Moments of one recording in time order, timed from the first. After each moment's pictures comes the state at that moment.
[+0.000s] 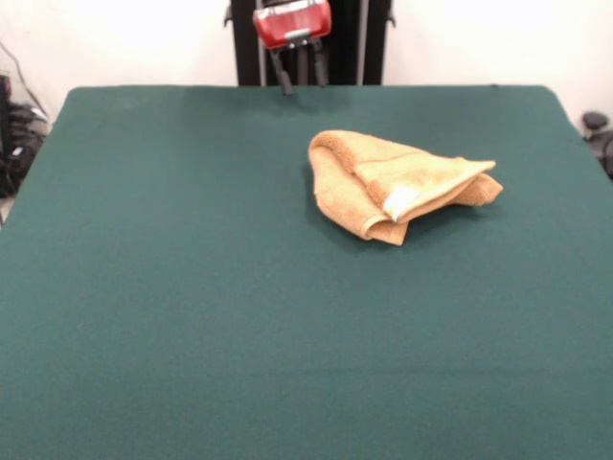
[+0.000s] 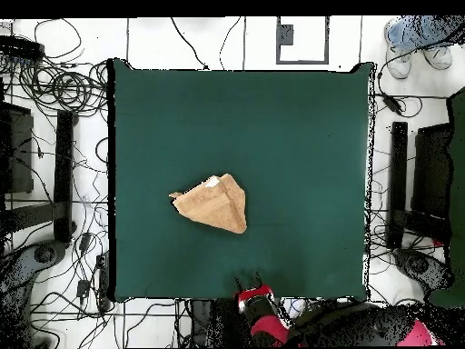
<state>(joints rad) -0.61 -0.35 -0.10 2.20 -0.90 -0.68 1.74</state>
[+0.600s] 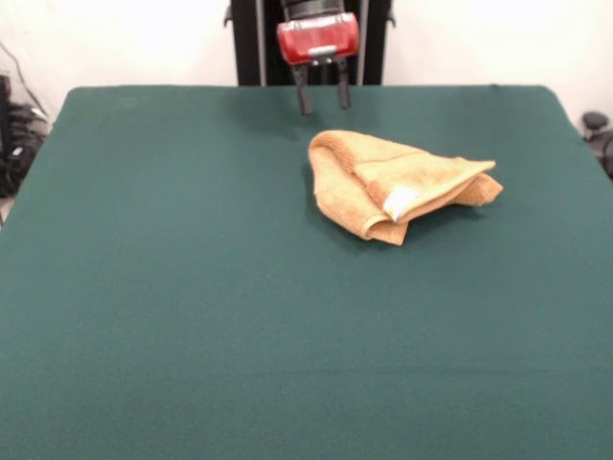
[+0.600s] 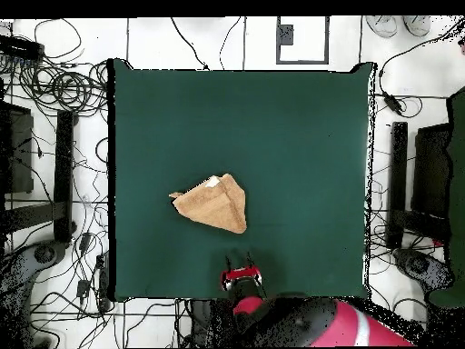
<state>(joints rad) -0.43 -0.37 -0.10 2.20 -0.66 -0.77 1.74</state>
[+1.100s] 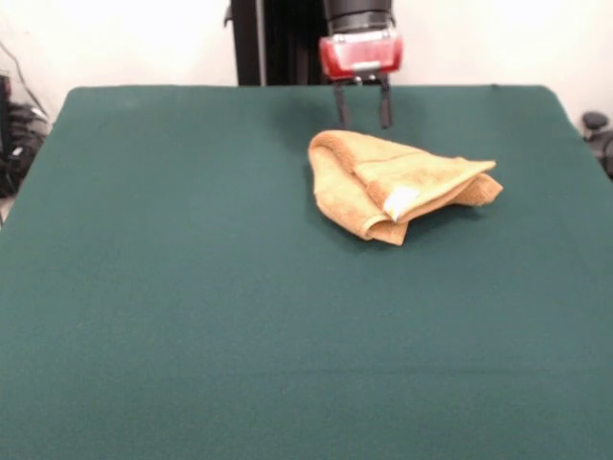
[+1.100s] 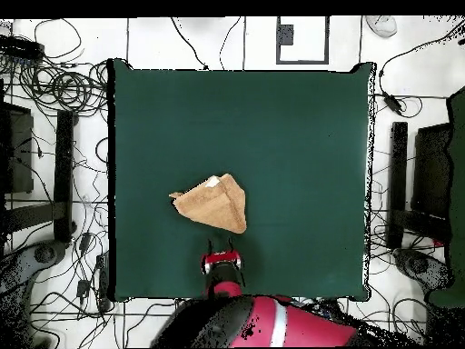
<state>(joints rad) -0.26 -0.37 -0.07 2.20 -0.45 -0.83 1.74</state>
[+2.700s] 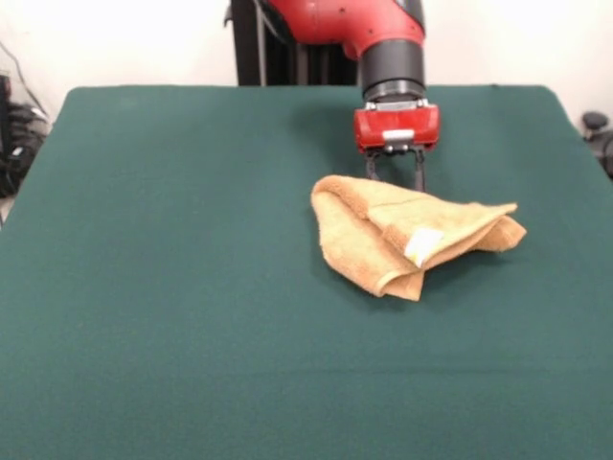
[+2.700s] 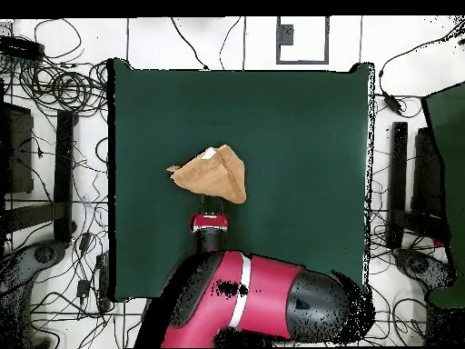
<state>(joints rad) -0.20 -0.10 0.03 2.01 -0.19 -1.34 1.74</state>
